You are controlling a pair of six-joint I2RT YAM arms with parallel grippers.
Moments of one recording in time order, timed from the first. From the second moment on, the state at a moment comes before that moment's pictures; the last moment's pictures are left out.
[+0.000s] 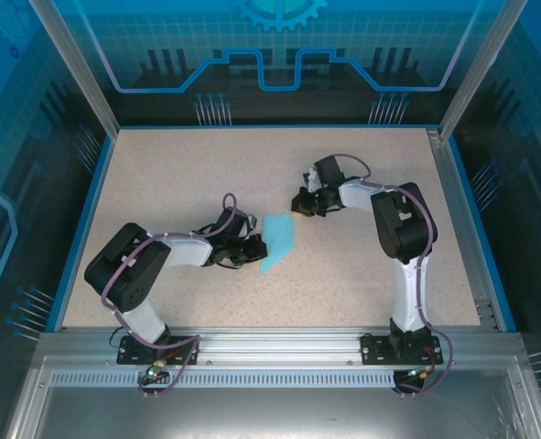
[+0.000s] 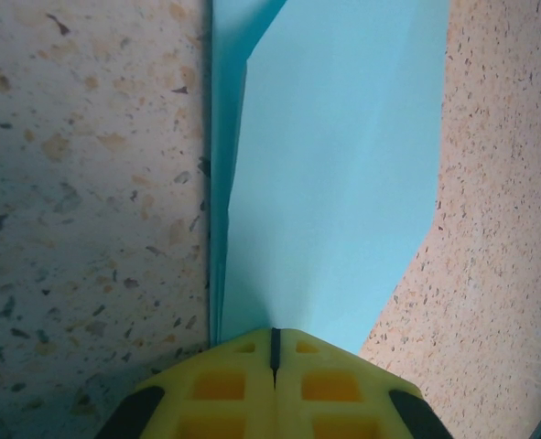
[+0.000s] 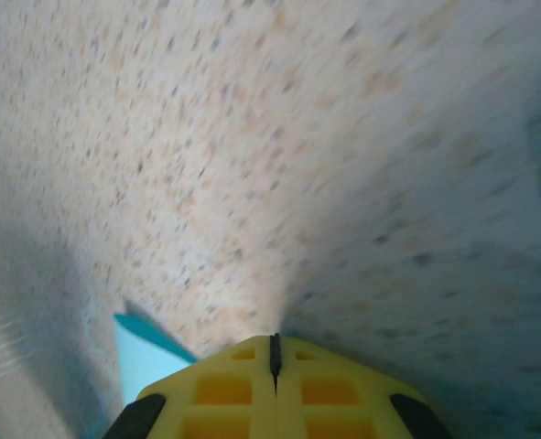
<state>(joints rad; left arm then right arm) -0.53 1.70 0.68 0.08 0.38 -0.80 0.34 2.13 1.35 -0.28 -0.52 0.55</state>
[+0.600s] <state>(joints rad) -0.53 1.69 0.68 0.07 0.38 -0.80 0.49 2.01 1.20 -0.16 -0.61 0.61</state>
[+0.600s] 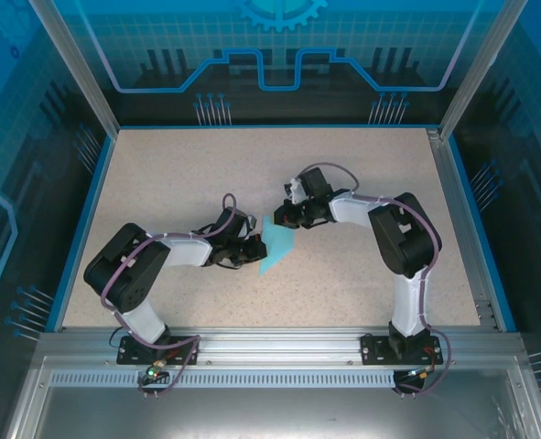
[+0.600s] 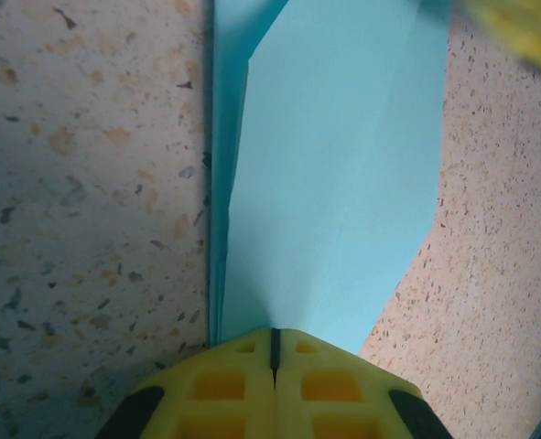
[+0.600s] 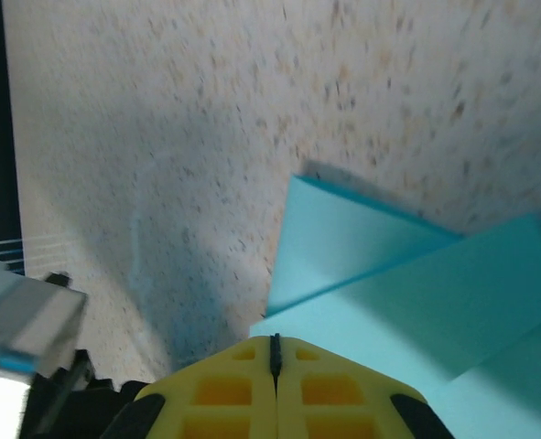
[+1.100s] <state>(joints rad) -0.53 1.57 0.69 -0.17 0.35 -0.80 0.49 2.06 1.17 -0.12 -0.61 0.62</state>
